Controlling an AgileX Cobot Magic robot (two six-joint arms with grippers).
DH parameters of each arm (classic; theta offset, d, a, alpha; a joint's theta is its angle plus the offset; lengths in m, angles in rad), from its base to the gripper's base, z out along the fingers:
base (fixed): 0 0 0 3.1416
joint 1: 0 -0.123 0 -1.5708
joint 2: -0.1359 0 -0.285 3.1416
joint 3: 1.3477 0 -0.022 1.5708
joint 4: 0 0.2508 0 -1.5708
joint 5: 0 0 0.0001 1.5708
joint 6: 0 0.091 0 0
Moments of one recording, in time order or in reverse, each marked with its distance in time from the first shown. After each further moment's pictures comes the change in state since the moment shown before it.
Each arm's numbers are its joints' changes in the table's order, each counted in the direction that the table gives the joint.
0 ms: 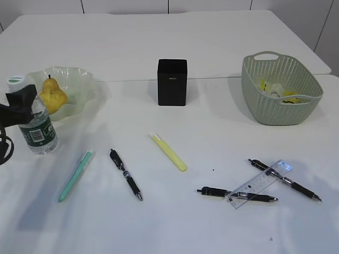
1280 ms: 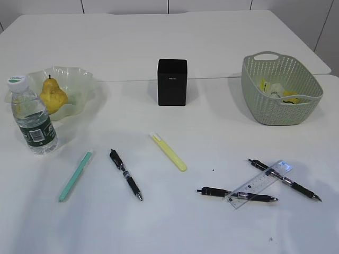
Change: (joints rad) left arm 0.000 0.761 -0.175 0.008 1.231 0.077; right arm 0.000 0.000 0.000 0.000 0.038 0.000
